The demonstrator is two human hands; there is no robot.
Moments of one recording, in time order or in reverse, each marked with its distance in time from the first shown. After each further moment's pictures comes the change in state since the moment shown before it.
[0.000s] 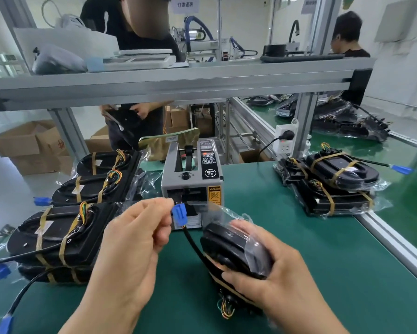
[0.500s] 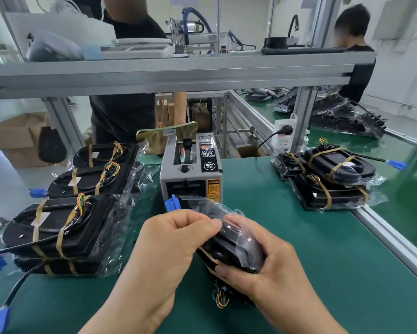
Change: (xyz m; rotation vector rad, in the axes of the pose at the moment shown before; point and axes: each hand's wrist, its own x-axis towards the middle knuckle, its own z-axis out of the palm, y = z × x) left_hand -0.029 0.002 0.027 0.265 -0.191 -0.087; right_hand -0.001 0.001 0.012 -0.061 0.032 -0.073
